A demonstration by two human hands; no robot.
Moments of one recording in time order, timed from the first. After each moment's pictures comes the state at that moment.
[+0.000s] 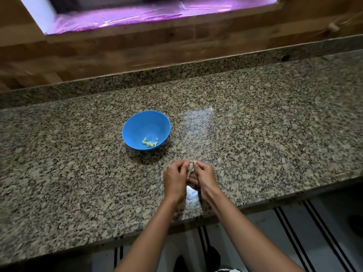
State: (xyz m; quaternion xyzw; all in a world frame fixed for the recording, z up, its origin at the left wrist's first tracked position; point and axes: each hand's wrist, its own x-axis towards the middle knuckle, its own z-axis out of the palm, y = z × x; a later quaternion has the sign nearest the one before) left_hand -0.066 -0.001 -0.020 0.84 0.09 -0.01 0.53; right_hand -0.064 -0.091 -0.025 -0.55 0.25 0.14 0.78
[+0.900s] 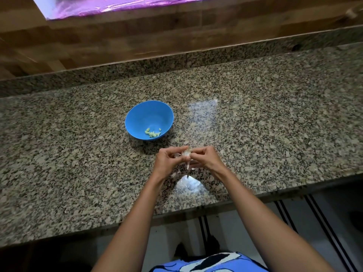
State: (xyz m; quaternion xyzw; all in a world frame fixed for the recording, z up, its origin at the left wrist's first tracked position) left_hand -0.041 0.040 -0.016 0.78 0.03 -0.12 0.62; right_hand -0.046 -0.116 -0.007 -0.69 0.06 0.20 0.69
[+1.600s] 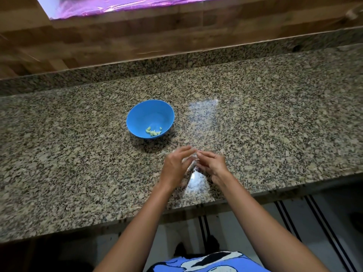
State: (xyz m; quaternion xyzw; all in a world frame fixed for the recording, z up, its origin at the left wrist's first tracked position) left_hand -0.065 0.017 -0.017 0.91 -0.08 0.00 0.42; right_hand -0.061 -0.117 -0.017 -0.53 0.30 0.15 0.78
